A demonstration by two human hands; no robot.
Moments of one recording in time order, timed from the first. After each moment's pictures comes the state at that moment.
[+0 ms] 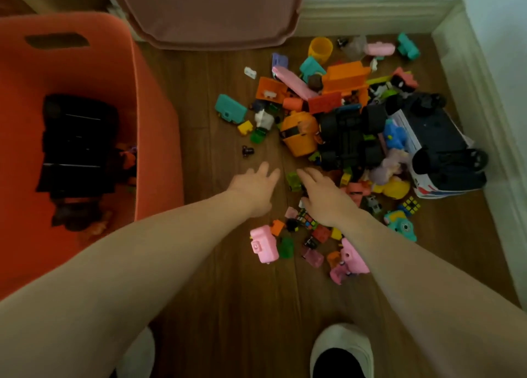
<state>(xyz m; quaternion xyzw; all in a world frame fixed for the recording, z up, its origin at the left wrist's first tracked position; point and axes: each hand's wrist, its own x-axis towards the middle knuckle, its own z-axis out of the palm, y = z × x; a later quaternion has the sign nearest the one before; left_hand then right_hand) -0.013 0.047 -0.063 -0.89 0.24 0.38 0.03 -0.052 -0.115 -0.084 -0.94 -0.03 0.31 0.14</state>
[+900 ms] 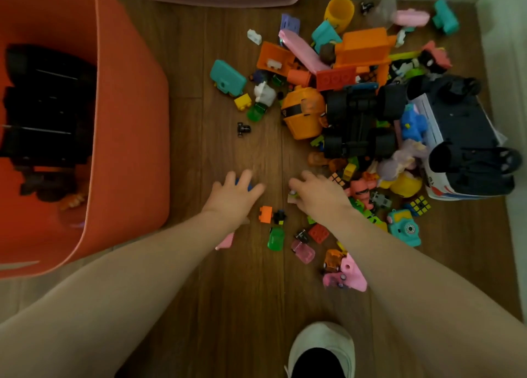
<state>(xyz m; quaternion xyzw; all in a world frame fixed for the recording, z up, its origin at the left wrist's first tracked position) -0.058 0.061 -0.111 -0.90 0.23 0.35 0.07 -0.054 -0.122 -0.115 -0.94 -0.16 0.30 0.03</state>
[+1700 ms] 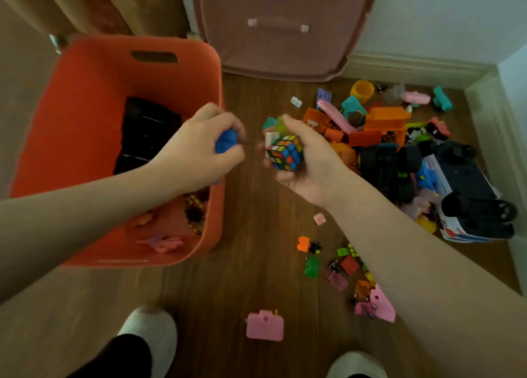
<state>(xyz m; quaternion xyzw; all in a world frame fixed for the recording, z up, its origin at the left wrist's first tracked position) -0.009 0.188 0.076 -0.93 0.09 0.09 -0.35 0.000 0.011 0.060 -0.48 0.19 0.33 0.79</state>
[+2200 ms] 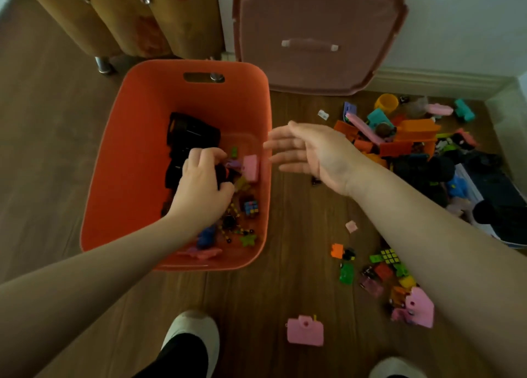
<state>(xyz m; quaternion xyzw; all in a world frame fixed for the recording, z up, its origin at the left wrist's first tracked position) -0.044 0.259 0.042 -0.95 -0.04 0.06 -0.32 0.015 0.063 0.084 -0.66 0.06 0.33 0.67</state>
